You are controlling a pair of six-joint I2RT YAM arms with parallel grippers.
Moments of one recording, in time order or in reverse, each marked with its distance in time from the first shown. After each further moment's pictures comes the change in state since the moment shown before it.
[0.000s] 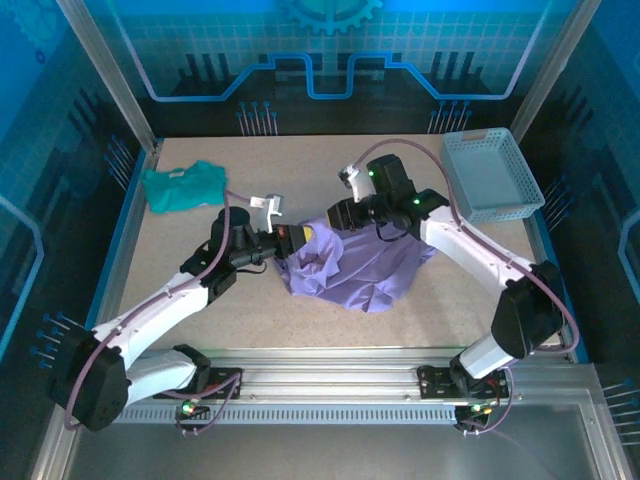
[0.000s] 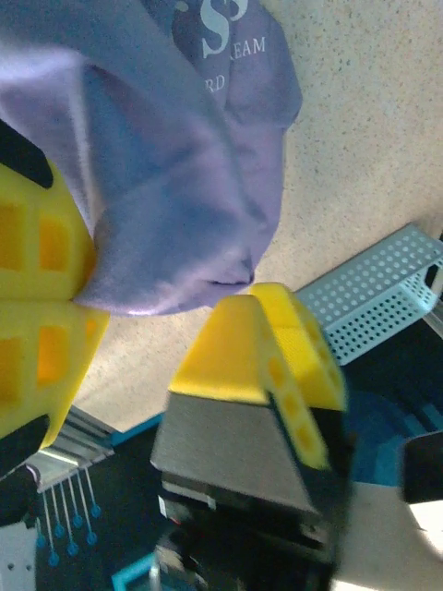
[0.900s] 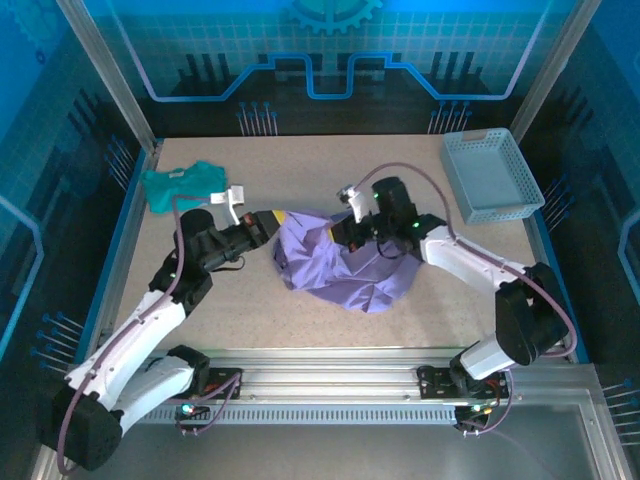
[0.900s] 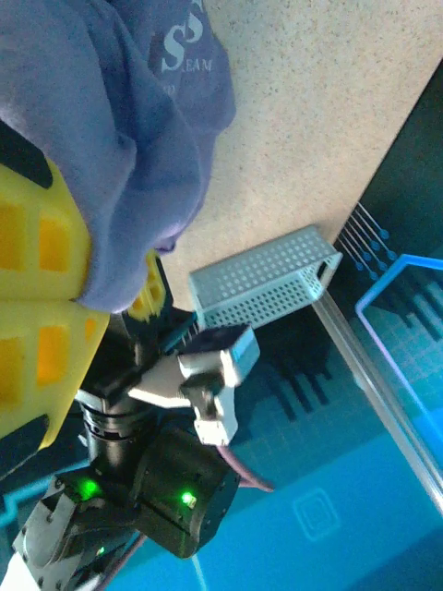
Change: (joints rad) left arm 0.137 -0.216 -0.008 -0.044 -0.021 -0.224; right arm -0.042 -0.020 -0.224 0.299 -0.259 -0.098
